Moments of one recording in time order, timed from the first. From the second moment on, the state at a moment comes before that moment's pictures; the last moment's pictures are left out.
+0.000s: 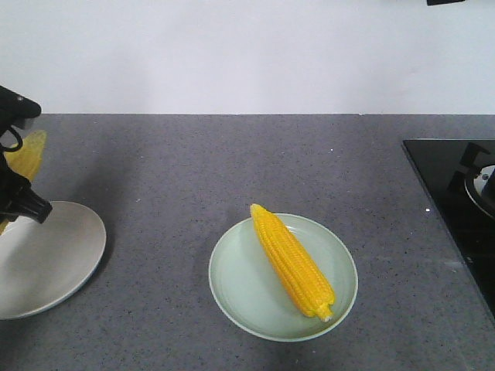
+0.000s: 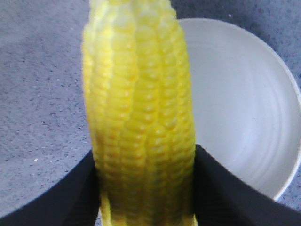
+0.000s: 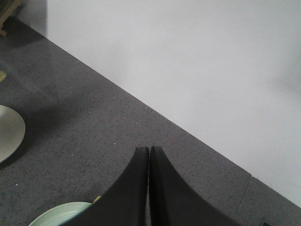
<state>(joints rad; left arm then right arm) -0.25 1.42 -1.25 0.34 1.18 -0.04 0.37 1.25 -1.73 0.19 0.97 -0.36</state>
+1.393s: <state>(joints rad) -0.21 1.51 -1.17 0.33 1.15 -0.05 0.37 1.25 -1.73 0.19 1.03 -0.36</state>
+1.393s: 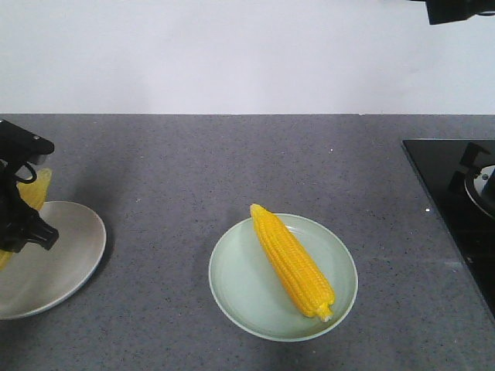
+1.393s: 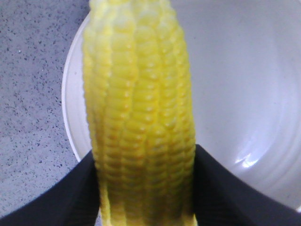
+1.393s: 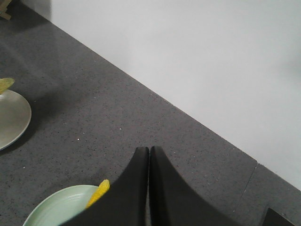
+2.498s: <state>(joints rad) -0.21 1.51 -1.17 0.33 1.13 -0.07 0.37 1.25 -1.73 0.19 1.03 -0.36</state>
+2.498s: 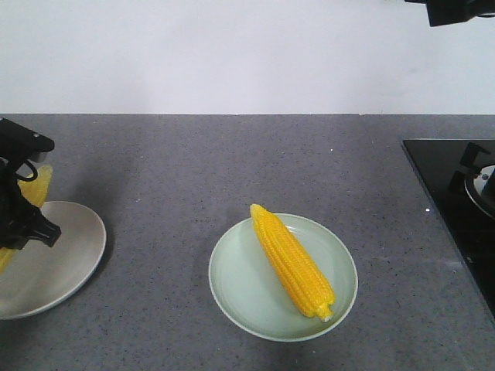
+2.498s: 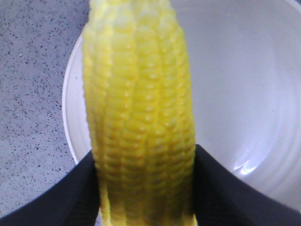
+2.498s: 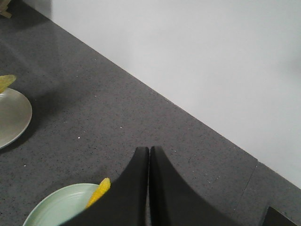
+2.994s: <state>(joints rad) -0.21 1.51 -1.17 0.33 1.15 -0.08 0.37 1.25 -1.73 0.20 1.03 -0.36</state>
